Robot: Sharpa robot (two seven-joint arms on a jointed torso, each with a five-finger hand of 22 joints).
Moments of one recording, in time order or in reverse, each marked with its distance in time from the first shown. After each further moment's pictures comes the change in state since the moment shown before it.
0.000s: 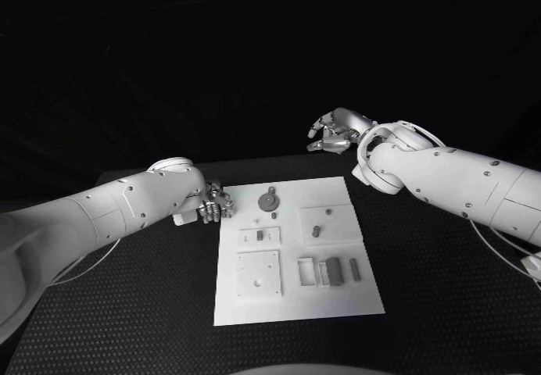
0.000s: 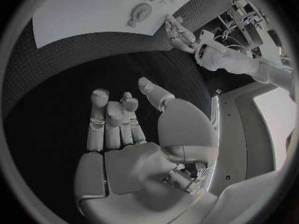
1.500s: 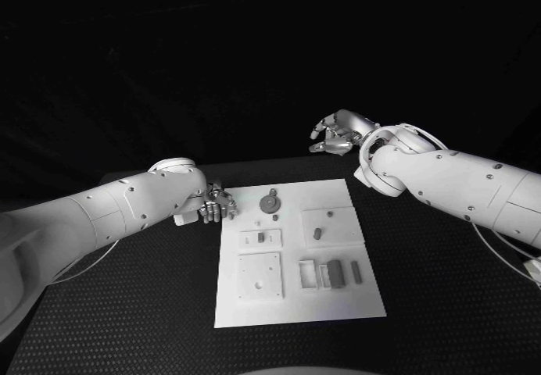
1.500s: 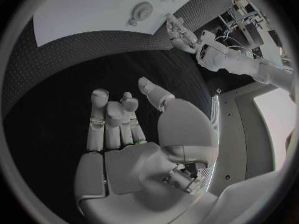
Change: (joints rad) left arm 0.008 -0.011 0.000 0.027 -0.026 -0.007 -0.019; left_hand -0.073 -0.075 -0.018 0.029 0.000 -0.027 0.009 -0.010 0.006 -0.011 0.011 -0.012 0.010 -0.006 0.006 -0.012 0.012 0.002 -0.014 0.000 0.007 -0.010; right arm 0.000 -0.001 0.000 0.000 0.000 -0.010 0.000; right_hand 0.000 0.000 0.000 0.000 0.000 0.000 0.000 0.000 0.000 0.000 0.000 0.000 0.001 0.002 0.002 0.000 0.000 -0.009 0.000 0.000 0.000 0.000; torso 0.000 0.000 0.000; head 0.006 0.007
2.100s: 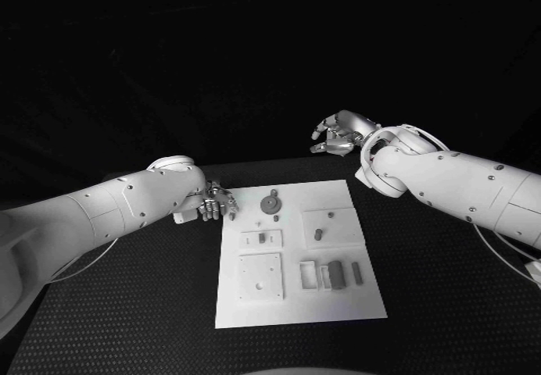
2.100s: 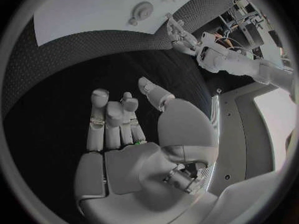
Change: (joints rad) left arm 0.009 -0.006 0.004 0.002 0.003 -0.014 -0.010; left_hand -0.017 -0.017 -0.004 0.023 -0.004 -0.011 0.003 -0.004 0.004 -0.004 0.004 -0.004 0.001 0.000 0.000 -0.004 0.005 0.001 0.000 0.000 0.004 -0.005; right arm 0.000 -0.002 0.000 0.000 0.000 -0.003 0.000; right_hand 0.000 0.000 0.000 0.000 0.000 0.000 0.000 0.000 0.000 0.000 0.000 0.000 0.000 0.000 0.000 0.000 0.000 0.005 0.000 0.000 0.000 0.000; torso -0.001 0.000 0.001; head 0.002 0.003
